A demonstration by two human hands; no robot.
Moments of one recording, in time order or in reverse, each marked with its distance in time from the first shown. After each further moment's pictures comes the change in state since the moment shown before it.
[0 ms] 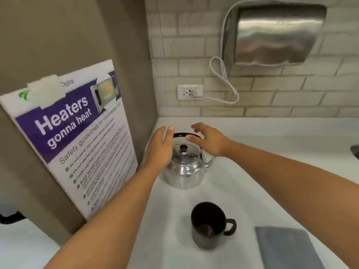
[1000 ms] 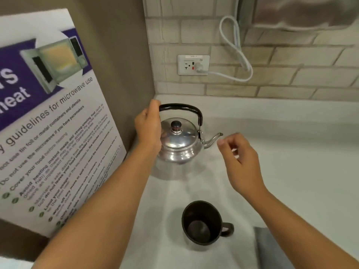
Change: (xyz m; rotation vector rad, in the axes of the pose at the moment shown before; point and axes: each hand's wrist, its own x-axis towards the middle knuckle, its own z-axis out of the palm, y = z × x) left_hand 0.040 0.008 0.025 -0.576 0.370 -0.352; right_hand -0.076 0.045 0.027 0.348 0.499 -0.053
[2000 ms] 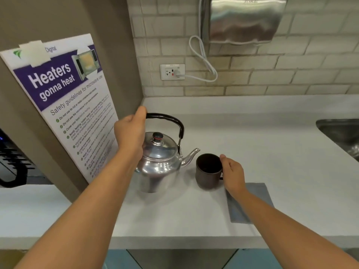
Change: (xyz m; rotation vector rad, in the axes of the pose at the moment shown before) left_hand -0.119 0.035 -0.066 0.201 -0.002 0.151; right_hand -0.111 0.053 -0.038 0.064 0.163 0.315
